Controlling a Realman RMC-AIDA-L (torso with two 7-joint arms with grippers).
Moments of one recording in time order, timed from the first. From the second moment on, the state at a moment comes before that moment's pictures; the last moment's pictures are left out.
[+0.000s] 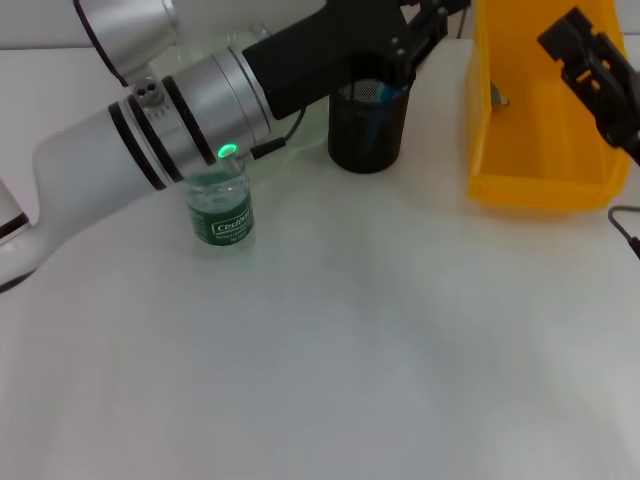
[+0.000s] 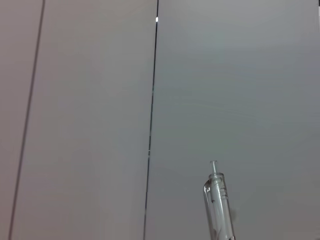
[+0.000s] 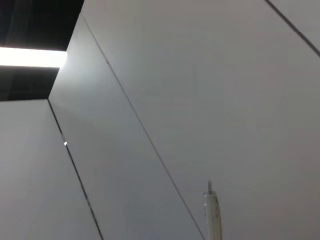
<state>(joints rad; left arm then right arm) -0.68 -2.08 1.75 0.51 0.52 1.18 -0.87 0.49 2.09 -0.33 -0.07 -1.52 -1.81 1.03</state>
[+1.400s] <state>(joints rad) -0.65 -2.08 1.85 0.52 0.47 1.17 -0.85 0.62 2.09 -0.34 -0.05 -1.51 -1.73 1.02</state>
